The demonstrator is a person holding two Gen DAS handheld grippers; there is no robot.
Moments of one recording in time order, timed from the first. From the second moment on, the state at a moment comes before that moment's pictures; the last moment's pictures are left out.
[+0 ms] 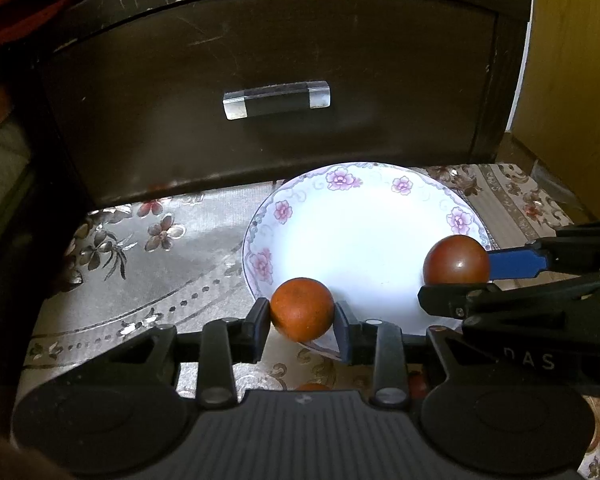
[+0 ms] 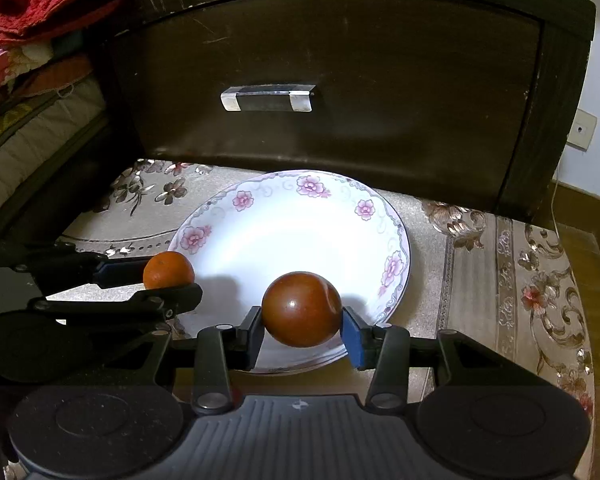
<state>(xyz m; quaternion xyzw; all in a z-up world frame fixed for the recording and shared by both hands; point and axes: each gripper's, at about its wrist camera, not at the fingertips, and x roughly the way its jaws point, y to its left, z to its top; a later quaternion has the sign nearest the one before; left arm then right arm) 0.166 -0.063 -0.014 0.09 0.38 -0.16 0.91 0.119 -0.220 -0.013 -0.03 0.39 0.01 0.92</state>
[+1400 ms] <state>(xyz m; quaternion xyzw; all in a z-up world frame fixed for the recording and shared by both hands) 0.126 -0.055 0.005 0.11 0.36 -0.16 0.91 0.079 -0.208 0.008 -0.03 0.36 0.00 0.93</state>
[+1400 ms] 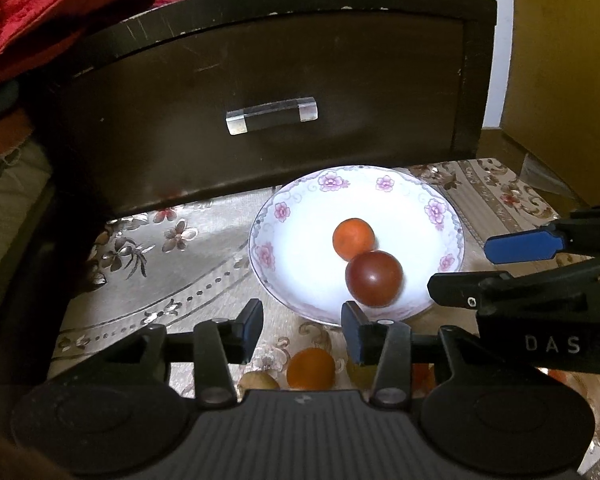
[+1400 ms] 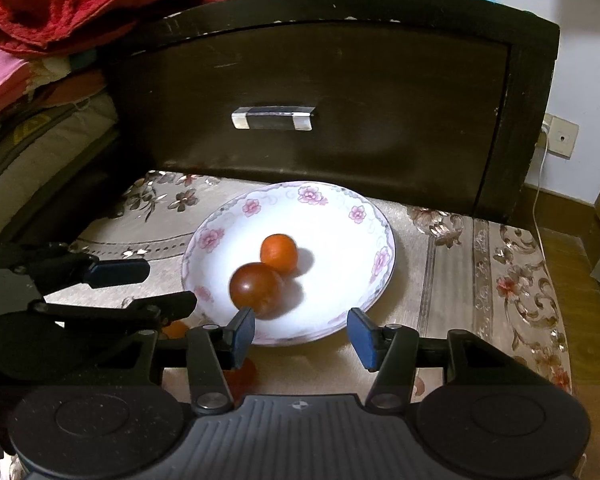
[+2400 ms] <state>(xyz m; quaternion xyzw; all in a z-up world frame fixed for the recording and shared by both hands) 0.069 -0.029 -0.004 0.13 0.40 -0.18 0.89 0.035 -0.190 -0.009 -0.06 0.41 0.04 0.91</state>
